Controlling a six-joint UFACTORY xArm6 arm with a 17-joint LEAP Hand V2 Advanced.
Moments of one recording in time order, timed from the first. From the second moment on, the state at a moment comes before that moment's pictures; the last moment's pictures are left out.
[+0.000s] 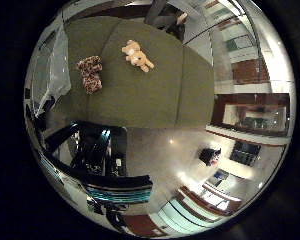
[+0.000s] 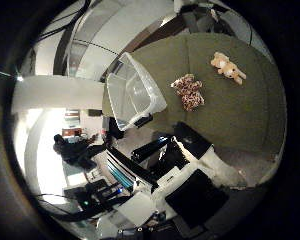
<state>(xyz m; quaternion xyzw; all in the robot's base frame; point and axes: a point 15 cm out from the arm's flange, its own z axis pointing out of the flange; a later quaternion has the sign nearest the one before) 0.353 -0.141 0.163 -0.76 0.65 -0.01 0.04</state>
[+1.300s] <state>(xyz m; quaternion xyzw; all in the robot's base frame) 0.560 -0.219 -0.001 -0.71 0.70 0.01 0.03</state>
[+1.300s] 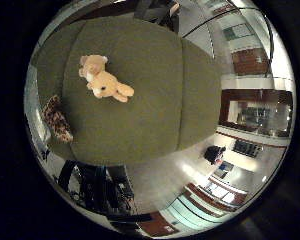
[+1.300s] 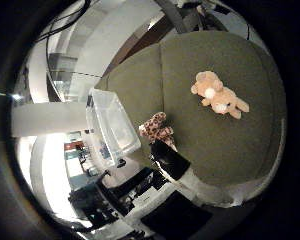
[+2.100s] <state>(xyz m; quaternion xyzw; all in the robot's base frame) 0.569 -0.246 -0.119 -0.67 0.74 0.01 0.02</state>
